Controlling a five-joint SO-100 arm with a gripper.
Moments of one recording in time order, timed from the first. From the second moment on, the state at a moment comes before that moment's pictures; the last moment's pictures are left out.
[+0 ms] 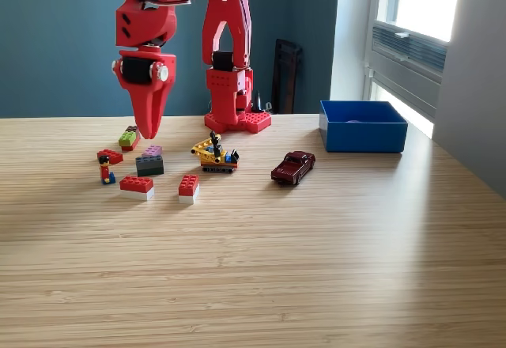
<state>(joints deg) 34.5 99.8 104.5 65.1 -8.8</state>
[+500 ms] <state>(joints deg) 44.5 99.8 110.2 65.1 -7.2</state>
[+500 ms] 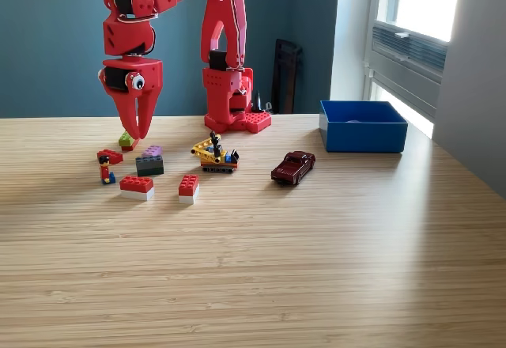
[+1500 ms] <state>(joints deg) 49.0 99.8 110.2 65.1 -3.5</state>
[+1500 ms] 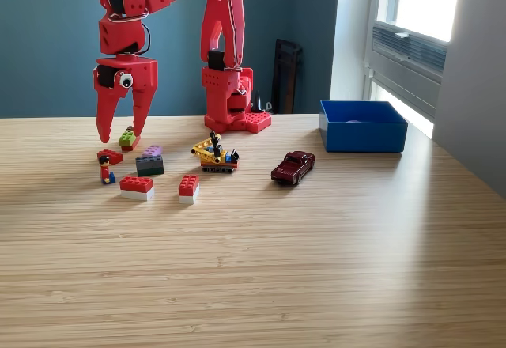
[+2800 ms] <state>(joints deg) 55.4 89.8 112.8 56.2 -15.4</state>
